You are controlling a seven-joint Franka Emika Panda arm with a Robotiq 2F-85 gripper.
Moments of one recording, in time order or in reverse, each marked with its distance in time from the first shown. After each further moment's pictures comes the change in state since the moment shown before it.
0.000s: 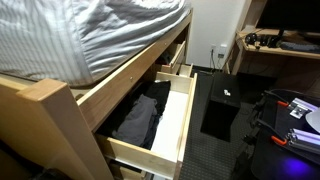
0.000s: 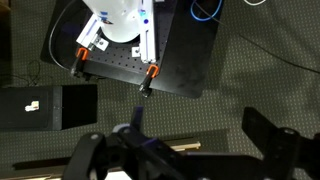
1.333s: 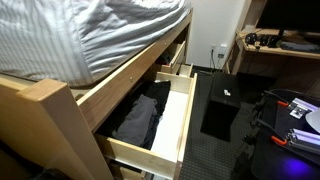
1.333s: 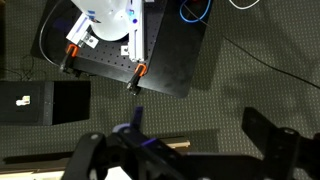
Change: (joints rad) arm 0.019 0.047 0.037 0.066 0.025 -0.005 0.034
